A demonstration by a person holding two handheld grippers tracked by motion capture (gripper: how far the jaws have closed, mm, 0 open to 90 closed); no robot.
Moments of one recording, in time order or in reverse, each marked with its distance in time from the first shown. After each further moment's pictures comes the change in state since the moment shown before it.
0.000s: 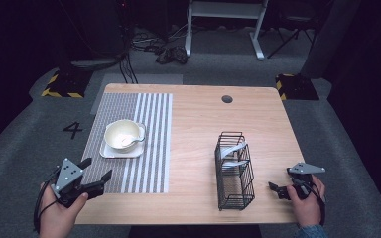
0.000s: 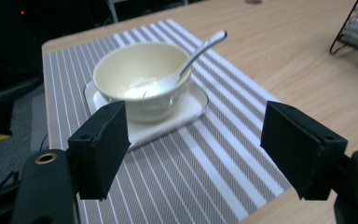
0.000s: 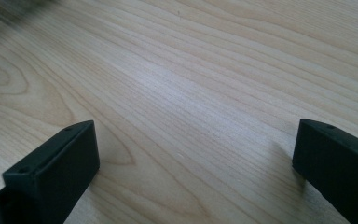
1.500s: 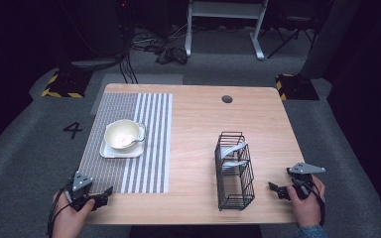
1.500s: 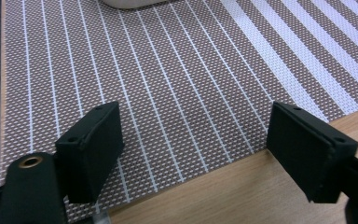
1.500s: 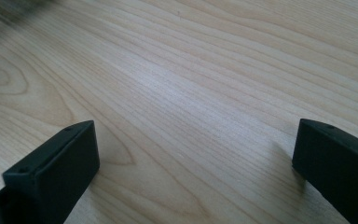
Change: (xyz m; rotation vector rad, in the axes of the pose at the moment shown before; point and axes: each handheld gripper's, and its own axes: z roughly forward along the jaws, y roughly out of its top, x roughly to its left) left arm 0.012 -0.071 0.047 0.268 0.044 -0.138; right arm 0.000 0.000 0.000 0.000 0.000 0.000
